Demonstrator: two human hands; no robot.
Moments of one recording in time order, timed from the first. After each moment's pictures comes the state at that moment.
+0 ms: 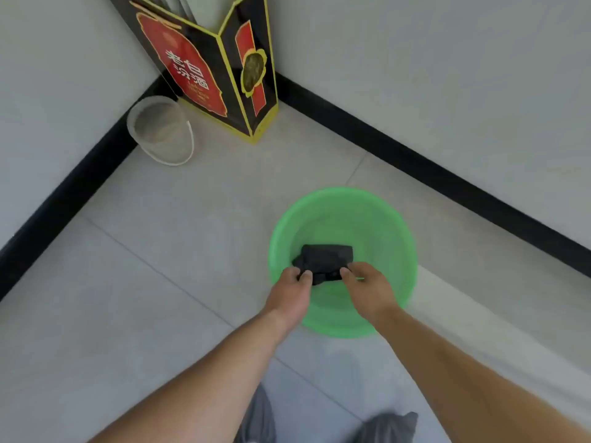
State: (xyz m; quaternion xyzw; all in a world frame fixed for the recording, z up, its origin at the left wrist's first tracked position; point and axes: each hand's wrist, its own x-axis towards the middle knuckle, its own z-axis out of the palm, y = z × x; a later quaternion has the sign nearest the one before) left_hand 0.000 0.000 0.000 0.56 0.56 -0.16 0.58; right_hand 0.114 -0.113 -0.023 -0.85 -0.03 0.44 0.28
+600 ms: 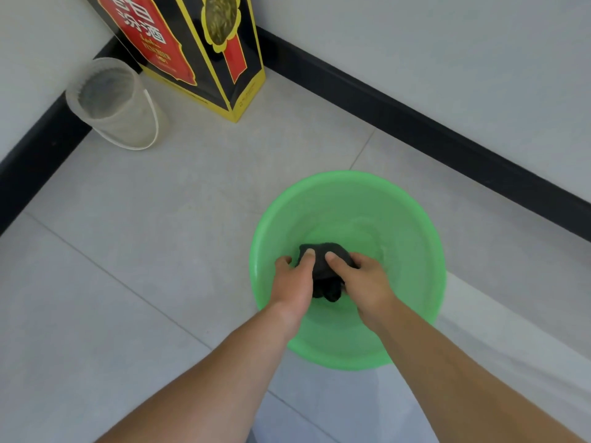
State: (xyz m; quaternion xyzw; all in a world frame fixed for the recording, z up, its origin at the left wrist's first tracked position) left_hand 0.050 0.002 -0.092 0.44 0.64 -0.06 0.63; right_hand 0.132 -0.087 -0.112 -0.74 0.08 0.47 0.47
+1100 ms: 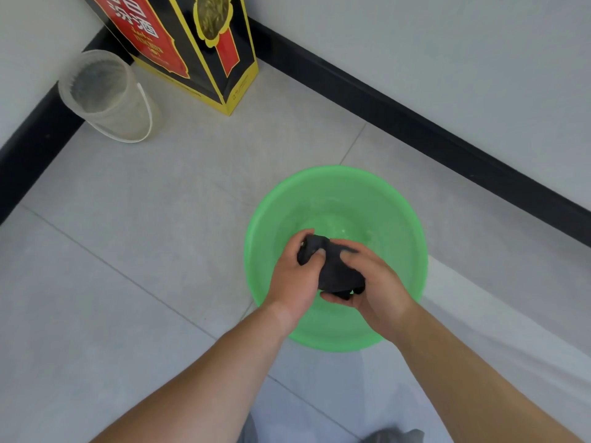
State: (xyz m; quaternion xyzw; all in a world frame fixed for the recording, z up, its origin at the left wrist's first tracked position) left_hand 0.054 -0.010 -0.054 0.52 0.53 0.01 0.67; right_hand 0.140 -0.109 -0.038 -0.60 0.13 0.56 0.56
